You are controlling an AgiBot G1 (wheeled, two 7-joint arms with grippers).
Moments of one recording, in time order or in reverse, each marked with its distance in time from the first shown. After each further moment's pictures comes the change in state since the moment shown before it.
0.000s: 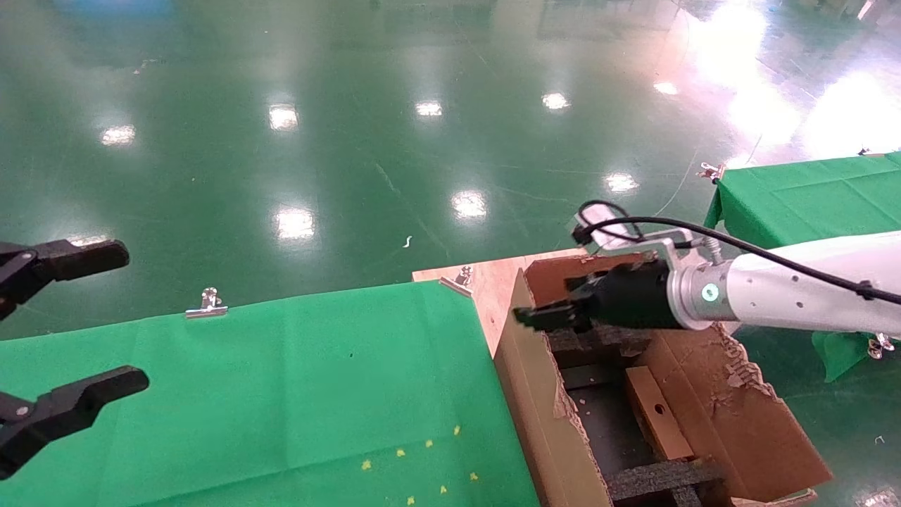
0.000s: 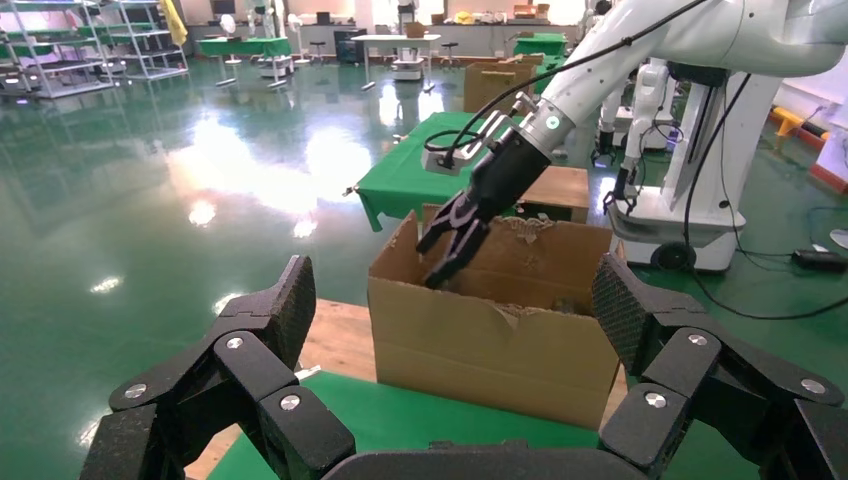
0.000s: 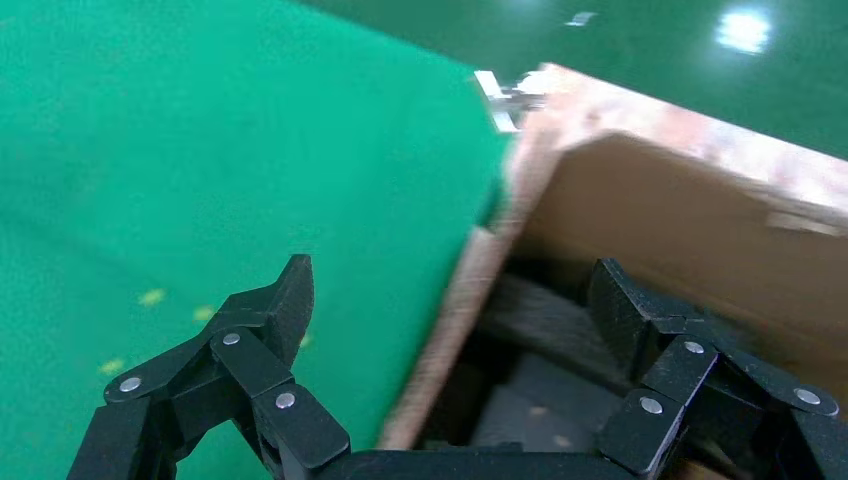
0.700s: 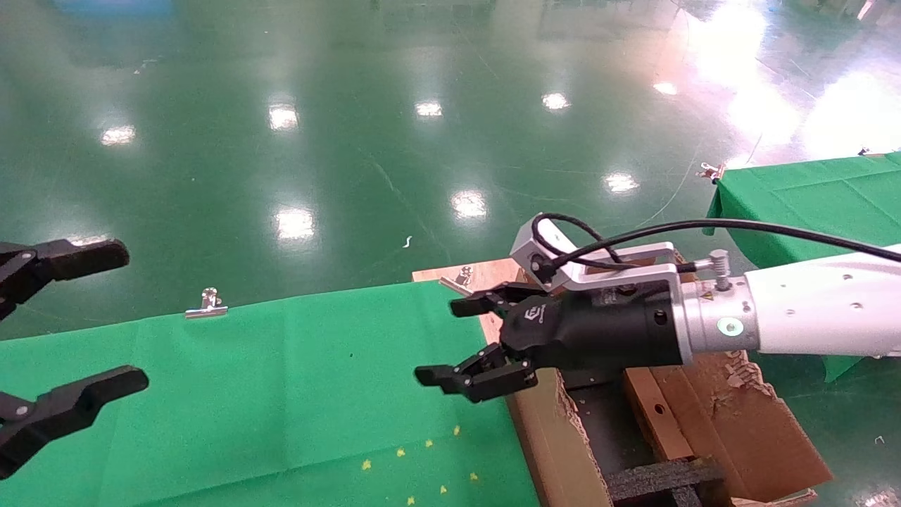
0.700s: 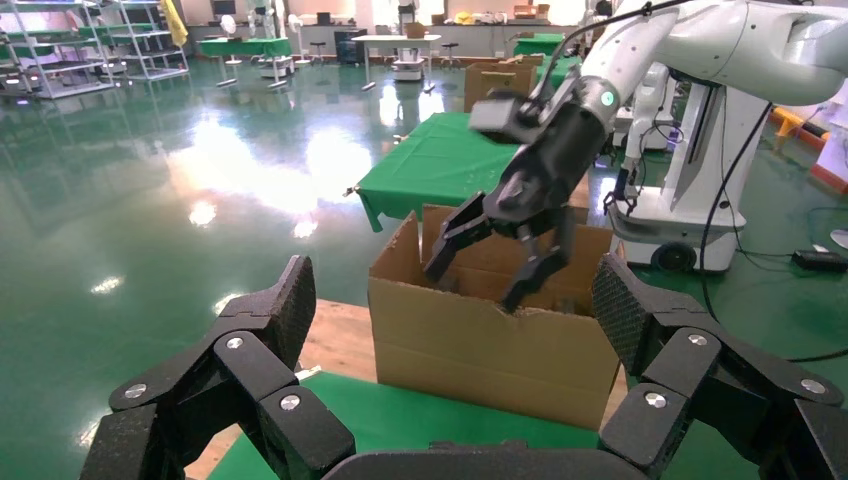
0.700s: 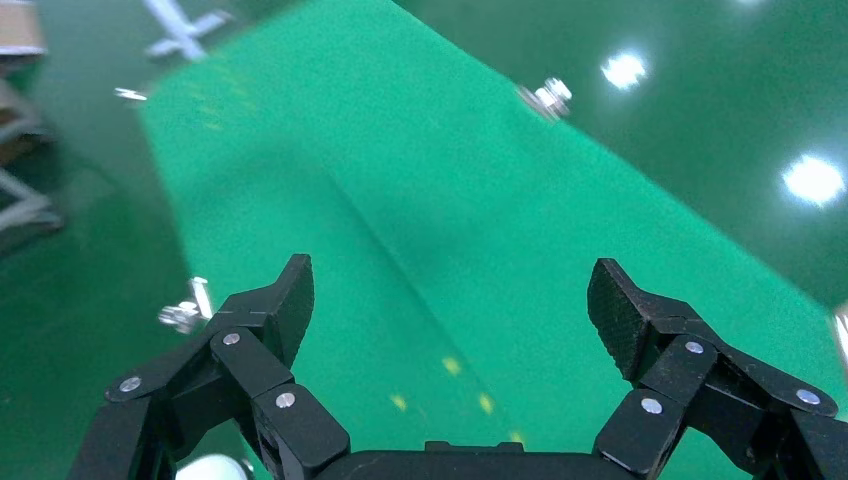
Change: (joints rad) left arm 0.000 0.000 0.000 0.000 0.000 0.000 0.000; right arm -0.186 -0.043 0.373 -0.029 0.522 -0.321 -0.631
